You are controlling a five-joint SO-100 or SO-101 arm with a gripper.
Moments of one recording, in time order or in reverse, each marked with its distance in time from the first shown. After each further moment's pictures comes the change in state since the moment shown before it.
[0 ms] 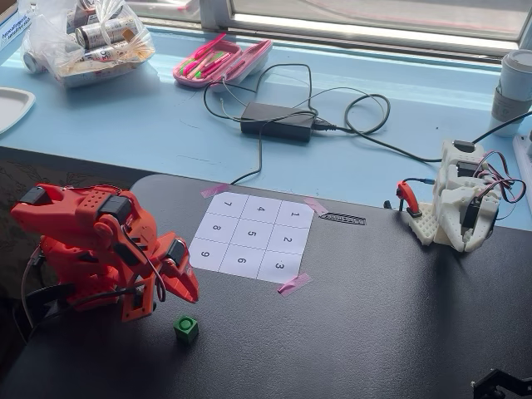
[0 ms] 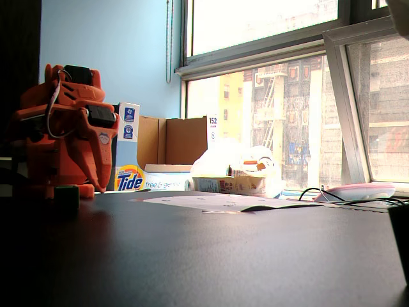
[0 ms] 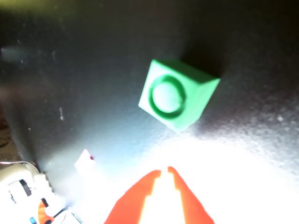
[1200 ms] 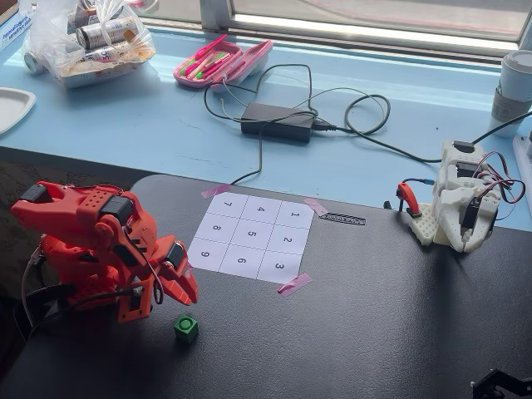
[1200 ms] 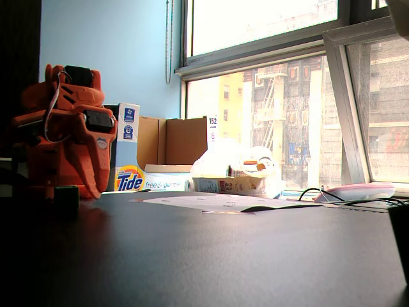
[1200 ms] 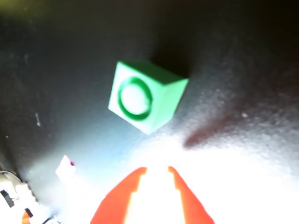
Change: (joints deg) arm 0.5 -3.2 -1.8 2.9 0.6
